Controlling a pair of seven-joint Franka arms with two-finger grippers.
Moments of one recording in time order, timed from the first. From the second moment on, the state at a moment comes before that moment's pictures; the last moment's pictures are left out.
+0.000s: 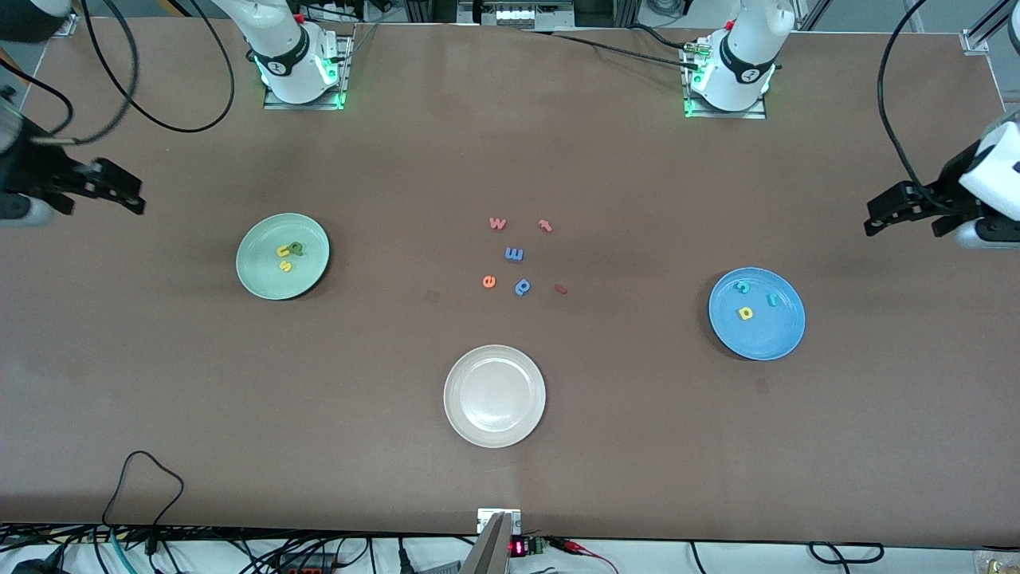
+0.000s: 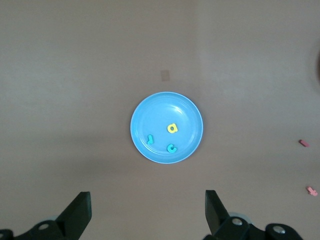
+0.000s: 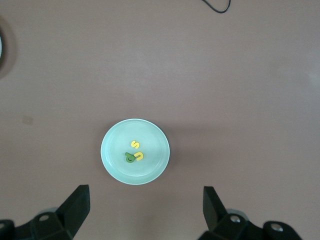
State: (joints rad) left arm -0.04 0.01 0.06 -1.70 -0.02 1.73 0.03; right arm -0.06 0.01 0.06 -1.60 -0.04 1.62 -0.02
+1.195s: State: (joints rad) left arm -0.03 -0.01 0.02 -1.62 -0.02 1.61 0.03; right arm 0.02 0.08 -0.04 -1.57 0.01 1.60 -0.02
